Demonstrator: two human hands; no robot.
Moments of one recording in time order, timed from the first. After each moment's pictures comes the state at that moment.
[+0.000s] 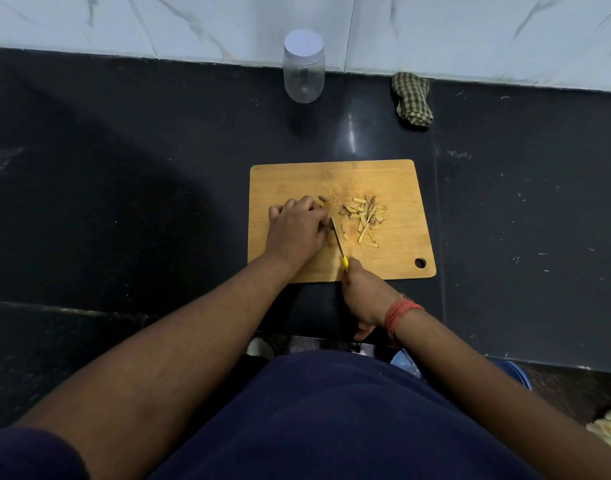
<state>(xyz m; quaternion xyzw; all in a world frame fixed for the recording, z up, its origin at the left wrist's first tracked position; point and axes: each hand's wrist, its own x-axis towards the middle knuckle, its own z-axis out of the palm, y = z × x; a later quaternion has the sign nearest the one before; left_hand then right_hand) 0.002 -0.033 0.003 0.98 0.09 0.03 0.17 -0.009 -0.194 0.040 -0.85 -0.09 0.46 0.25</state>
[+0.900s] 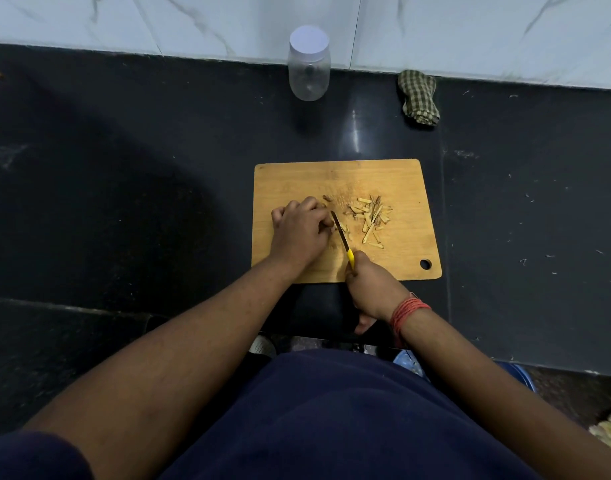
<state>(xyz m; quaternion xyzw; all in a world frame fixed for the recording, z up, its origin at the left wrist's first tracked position) 0.001 -0.033 -0.003 0.96 0.12 0.03 0.23 -0.001 -0.189 0.052 -0.85 -0.07 0.43 0.29</state>
